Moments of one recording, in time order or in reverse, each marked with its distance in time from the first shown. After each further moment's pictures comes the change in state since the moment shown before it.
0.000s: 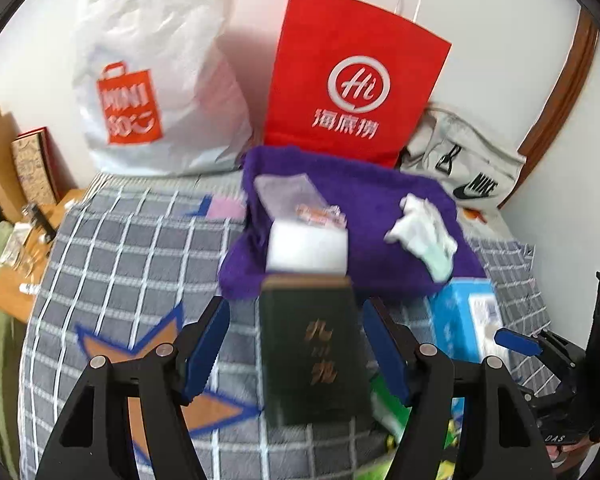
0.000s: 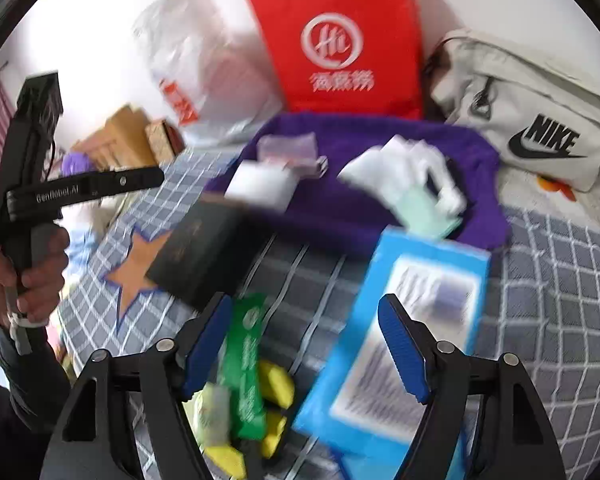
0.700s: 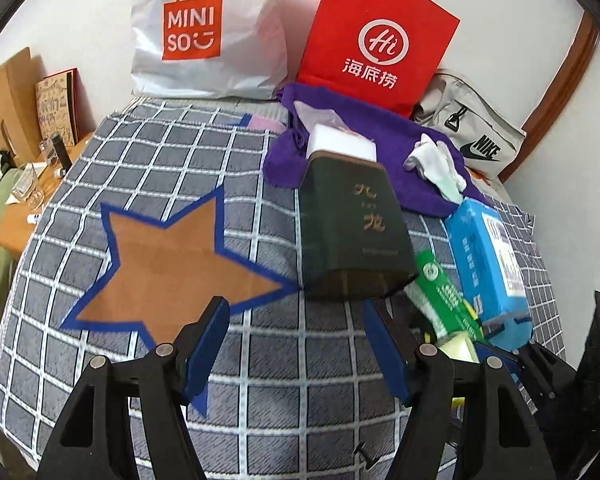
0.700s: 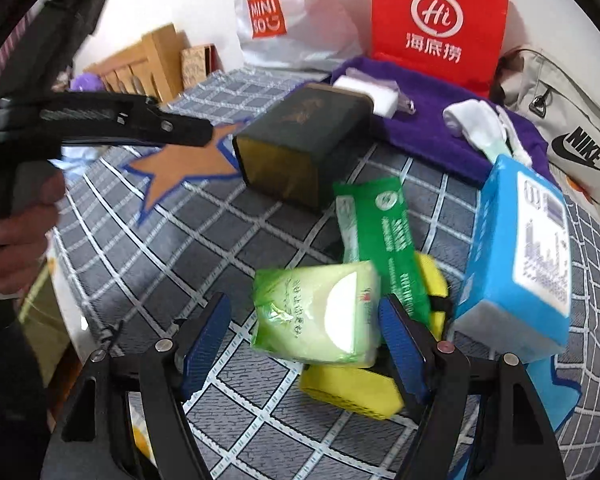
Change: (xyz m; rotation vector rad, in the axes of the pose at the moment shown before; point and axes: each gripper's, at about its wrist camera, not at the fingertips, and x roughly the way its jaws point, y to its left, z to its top) left arm -0.020 0.041 -0.098 -0.061 0.051 -0.021; right arm 0.036 0.111 -0.091 -0.194 0.067 -0.110
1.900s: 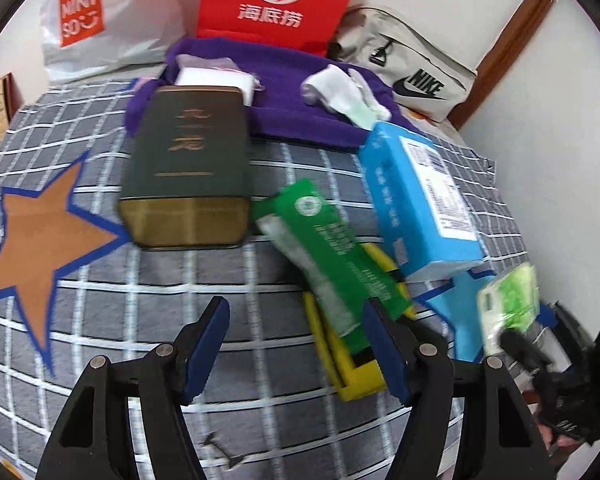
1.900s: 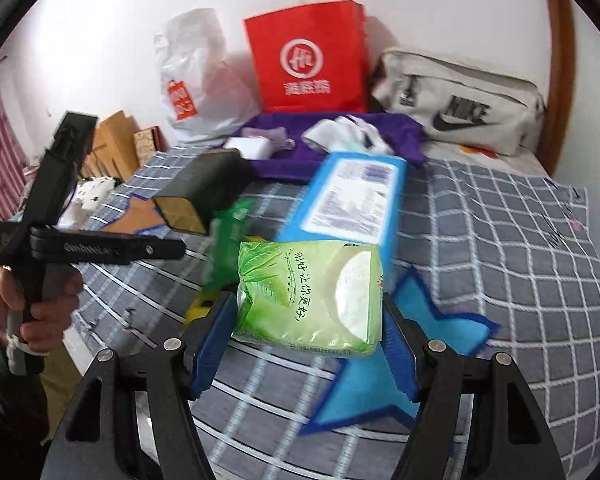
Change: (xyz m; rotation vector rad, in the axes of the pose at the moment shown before) left arm 0.038 -0.108 -0.031 0.088 0.114 -0.124; right arm -0.084 -0.121 -0.075 0.249 -0.220 -0.059
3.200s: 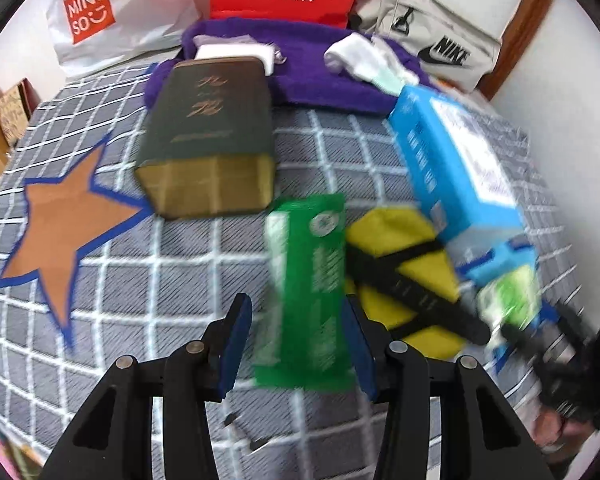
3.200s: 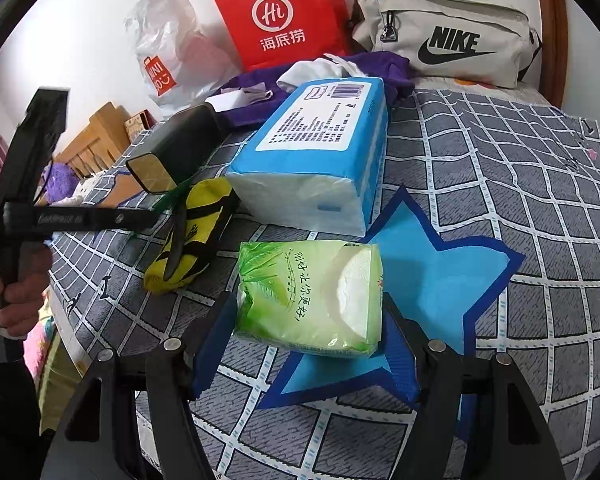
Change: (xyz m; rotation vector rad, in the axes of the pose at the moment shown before) left arm 0.009 0.004 -0.019 0.046 0.070 0.187; right arm 0.031 -0.026 -0.031 0.080 0.092 0.061
